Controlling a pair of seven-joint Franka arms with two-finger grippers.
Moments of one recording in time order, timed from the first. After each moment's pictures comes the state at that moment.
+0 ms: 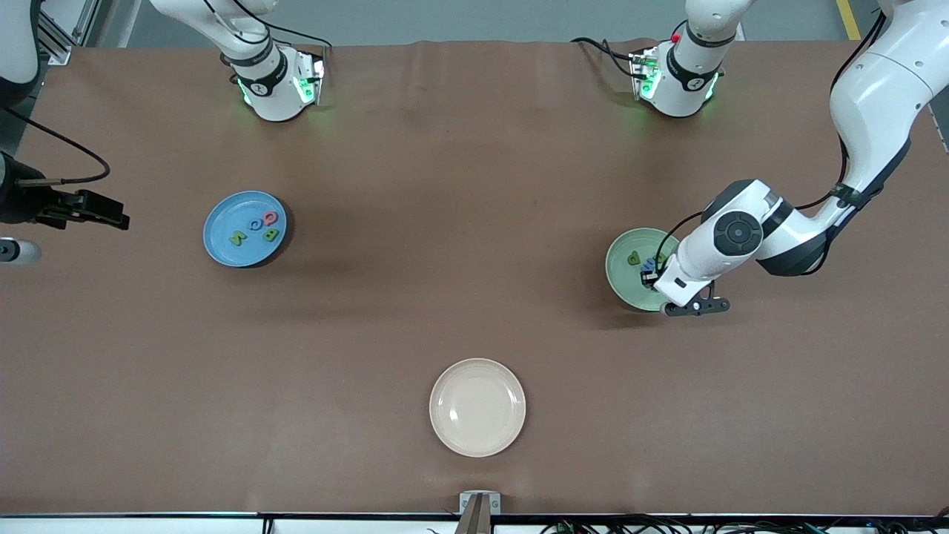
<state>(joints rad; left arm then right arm) 0.79 0.81 -1.07 -2.07 0.91 2.20 -0.88 0.04 0.13 -0.09 -1.47 0.00 1.46 -0.03</state>
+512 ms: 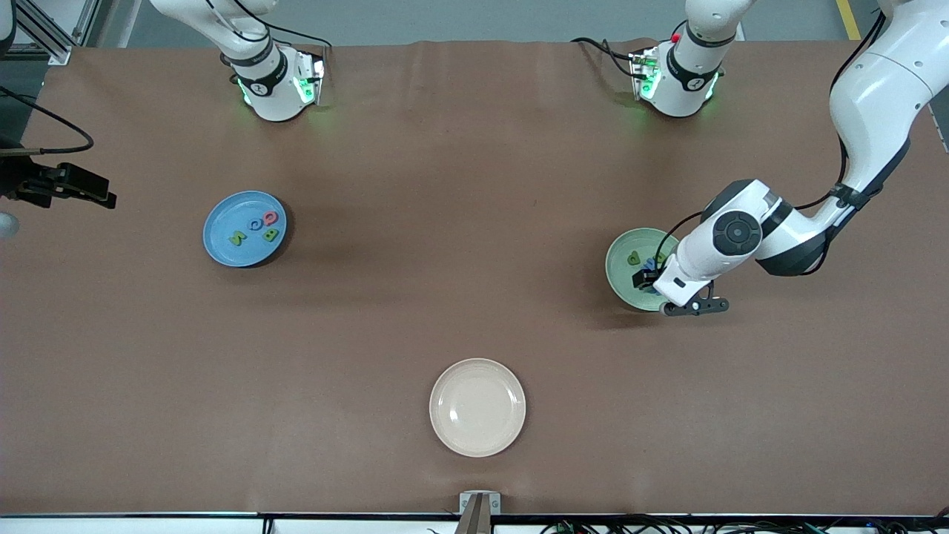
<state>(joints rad) 0.79 0.81 -1.07 -2.06 0.91 2.20 -0.88 0.04 0.08 -0.09 -1.47 0.00 1.42 -0.03</state>
